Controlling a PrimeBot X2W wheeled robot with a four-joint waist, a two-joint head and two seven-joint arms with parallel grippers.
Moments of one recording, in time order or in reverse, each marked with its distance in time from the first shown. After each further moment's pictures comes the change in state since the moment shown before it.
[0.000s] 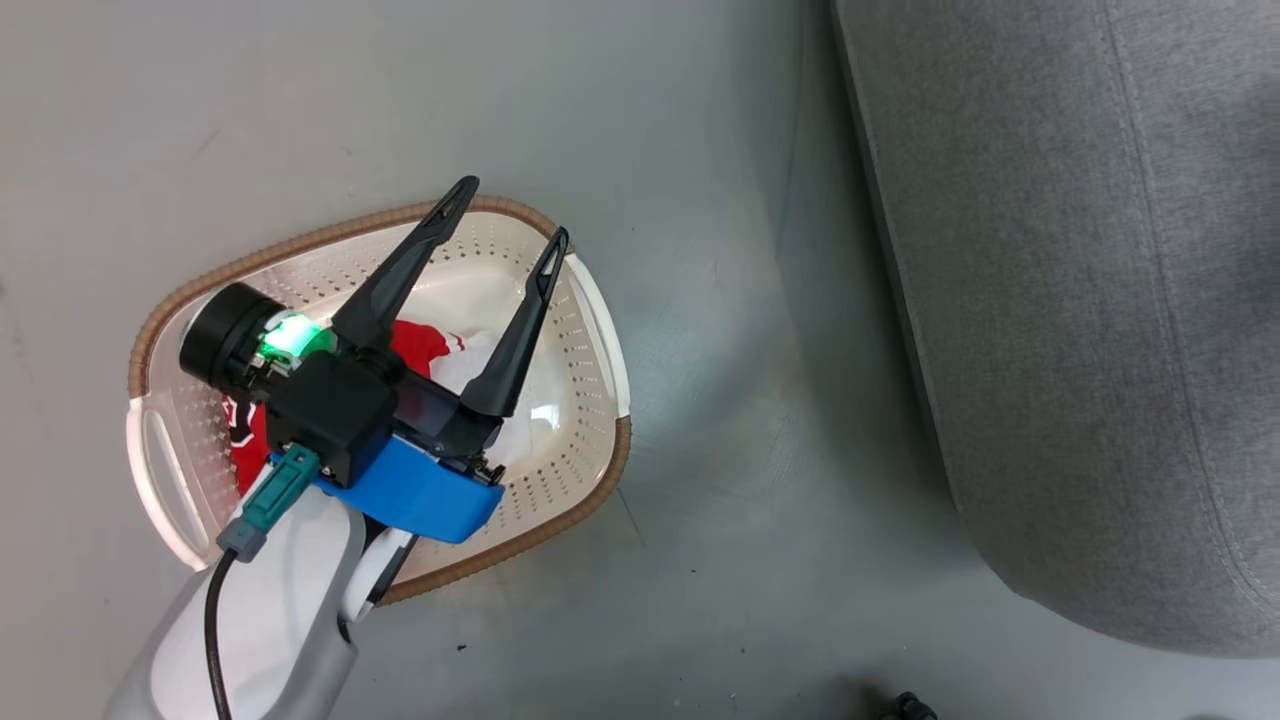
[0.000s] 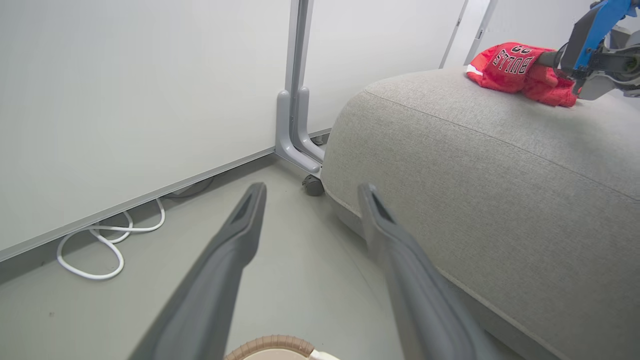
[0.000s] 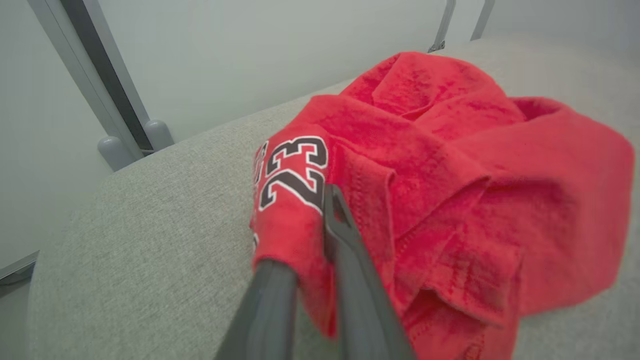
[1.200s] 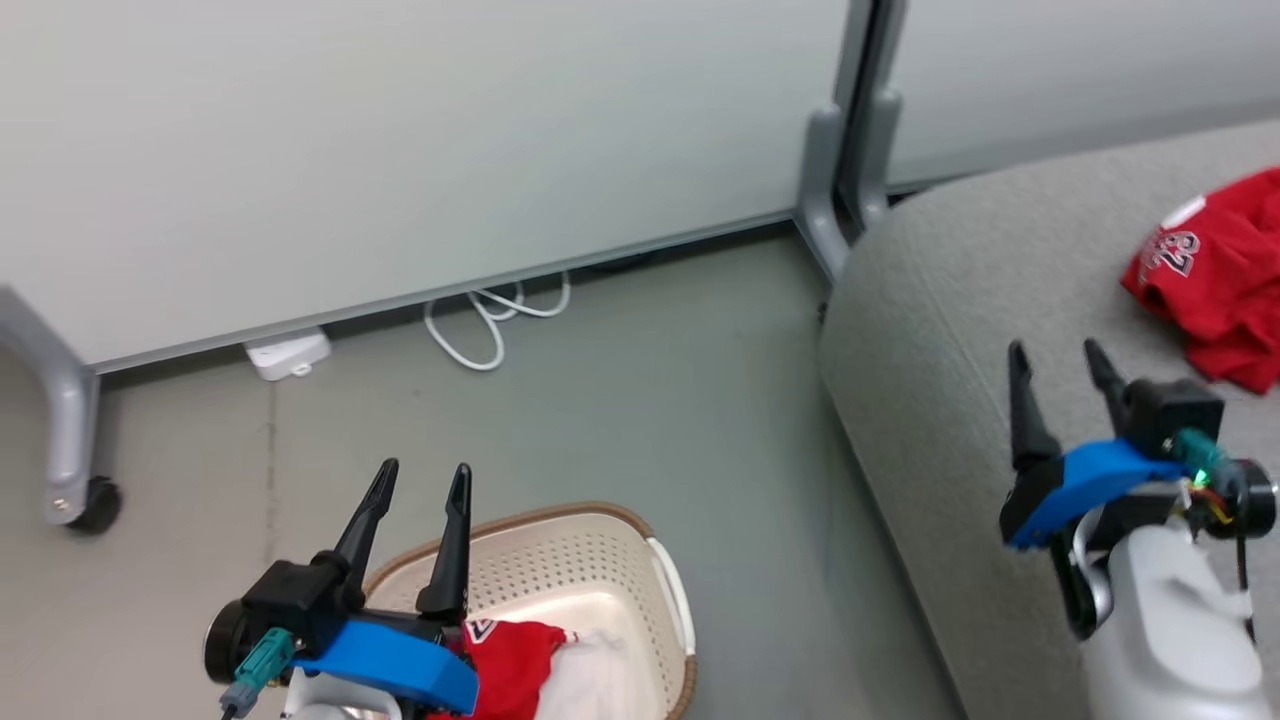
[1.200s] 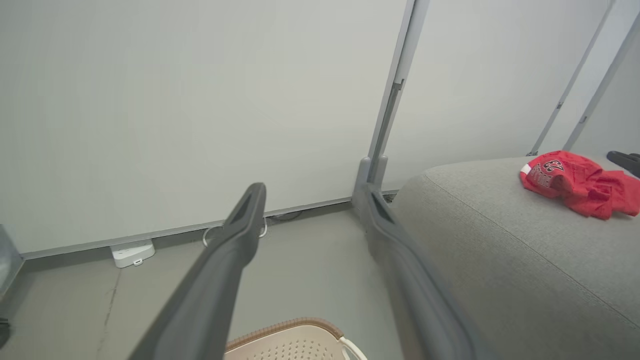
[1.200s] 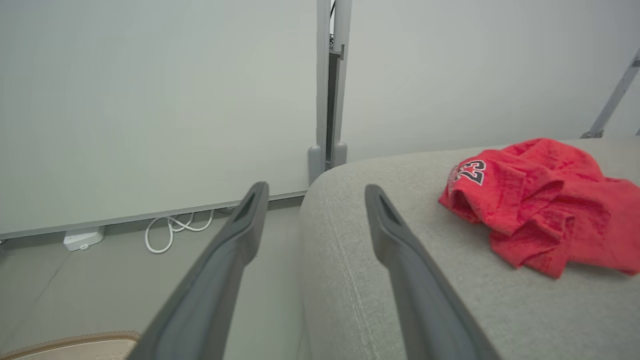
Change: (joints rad) left arm 0.391 -0.200 0.266 0.199 -0.057 0.001 -0.012; right arm 0.644 0.241 0.456 -0.325 -0.018 0.000 0.000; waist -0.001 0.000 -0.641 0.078
